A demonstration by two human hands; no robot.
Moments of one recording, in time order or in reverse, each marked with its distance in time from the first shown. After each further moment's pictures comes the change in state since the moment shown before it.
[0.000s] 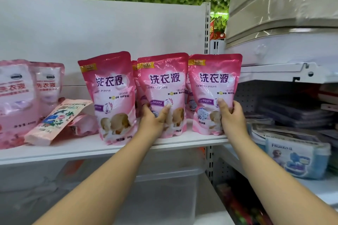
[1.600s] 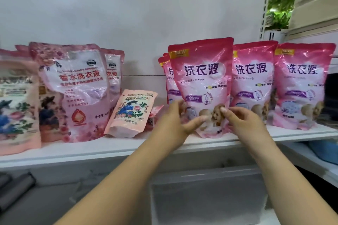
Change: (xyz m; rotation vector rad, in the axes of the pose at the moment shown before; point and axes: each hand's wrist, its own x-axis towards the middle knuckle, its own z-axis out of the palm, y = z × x) left_hand -0.019 -0.046 -0.176 0.217 -0.288 0.212; right_hand -0.110 -0.052 0.150 -0.152 -0.146 0.039
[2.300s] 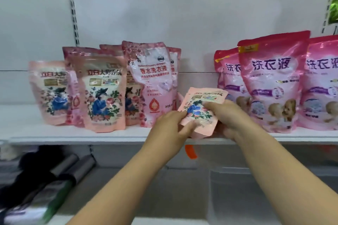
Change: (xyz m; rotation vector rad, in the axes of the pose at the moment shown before) left_hand -0.065 -0.076 -0.091 0.345 0.165 0.039; right_hand -0.046 -0.086 0.141 0.534 -0.359 0.325
